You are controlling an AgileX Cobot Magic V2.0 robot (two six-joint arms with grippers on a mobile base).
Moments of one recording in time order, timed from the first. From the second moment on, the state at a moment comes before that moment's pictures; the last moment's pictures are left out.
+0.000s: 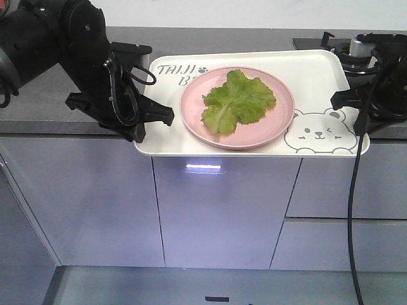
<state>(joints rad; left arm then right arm) -0.44 1.89 -1.87 -0.04 1.29 -0.15 0.00 1.74 -1.69 0.10 1.27 -0.11</state>
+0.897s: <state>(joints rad) -0.44 1.89 -1.87 -0.04 1.29 -0.15 0.00 1.74 -1.69 0.10 1.27 -0.11</state>
